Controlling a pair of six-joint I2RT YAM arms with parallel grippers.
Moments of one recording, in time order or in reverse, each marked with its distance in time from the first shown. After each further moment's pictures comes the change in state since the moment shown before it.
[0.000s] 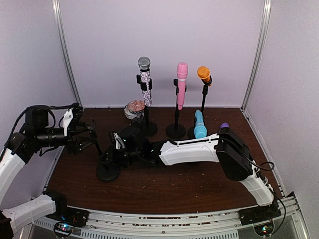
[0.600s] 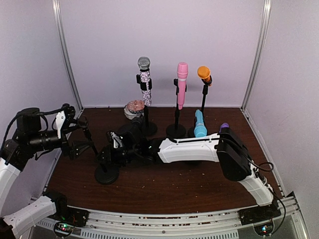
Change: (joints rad) left arm -0.005 -0.099 -0.006 -0.003 -0.032 -0.040; right arm 0.006 0.014 0.081 -0.103 -0.040 -0.042
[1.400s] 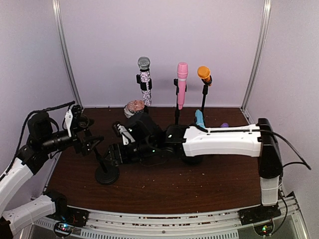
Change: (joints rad) left arm -0.047 0.047 -0.216 0.471 0.014 -0.196; right arm 0.062 -0.350 -0.190 -0.318 0.224 -0.291
